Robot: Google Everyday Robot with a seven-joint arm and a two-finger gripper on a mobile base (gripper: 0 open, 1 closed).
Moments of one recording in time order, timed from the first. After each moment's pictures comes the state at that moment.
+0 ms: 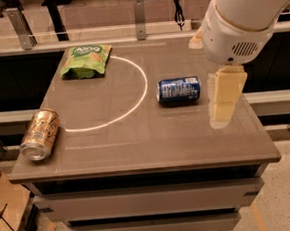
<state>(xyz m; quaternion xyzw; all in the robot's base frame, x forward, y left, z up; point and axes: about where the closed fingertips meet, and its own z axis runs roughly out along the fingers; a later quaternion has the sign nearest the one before) 0.472 -0.123 0.974 -0.71 0.68 -0.06 0.16</state>
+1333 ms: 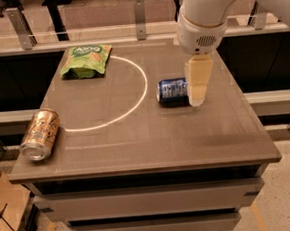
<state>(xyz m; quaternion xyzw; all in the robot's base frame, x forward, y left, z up) 0.566 -0.116 0.940 -0.71 0.68 -0.08 0.13</state>
